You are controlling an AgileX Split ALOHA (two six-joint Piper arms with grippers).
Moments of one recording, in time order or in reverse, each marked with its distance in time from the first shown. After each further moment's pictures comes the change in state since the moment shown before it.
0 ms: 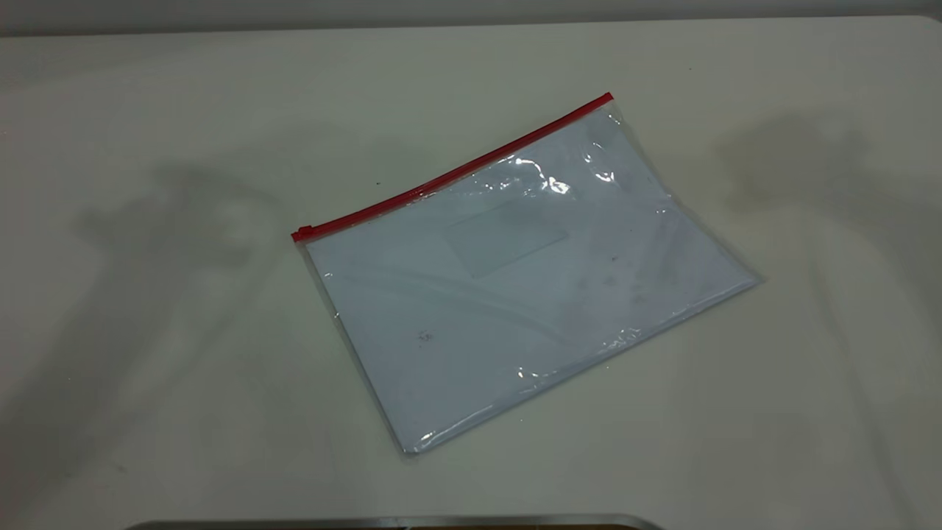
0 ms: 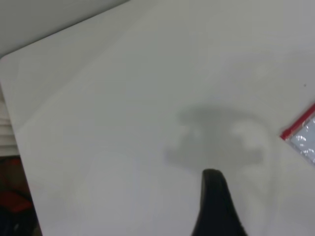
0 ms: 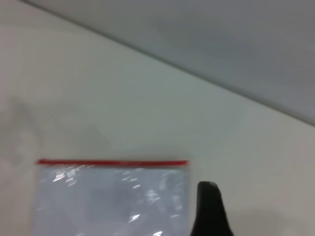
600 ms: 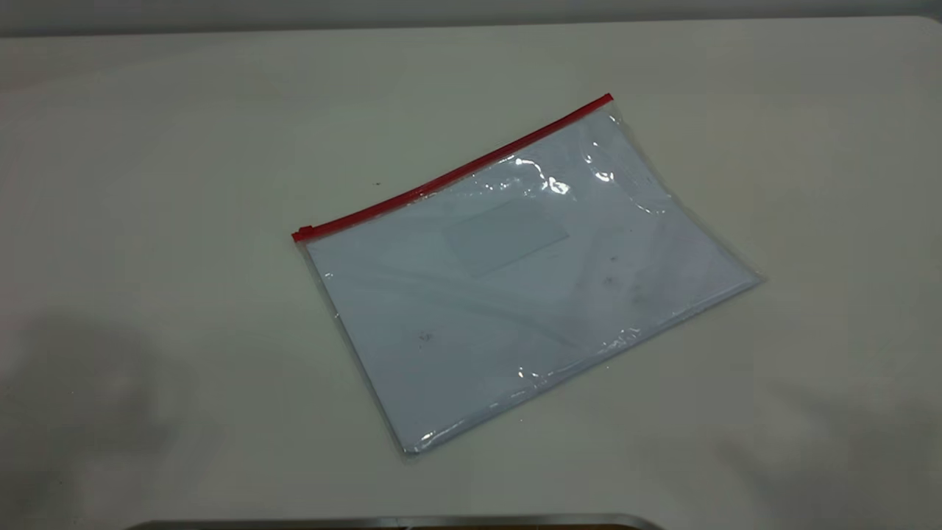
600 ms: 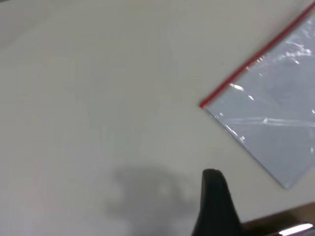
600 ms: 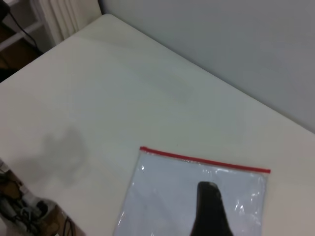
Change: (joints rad) left arm 0.000 -0.499 0.378 -0.191 0.000 -0.079; right arm 0.154 -0.761 0.536 0.075 0.000 -0.007
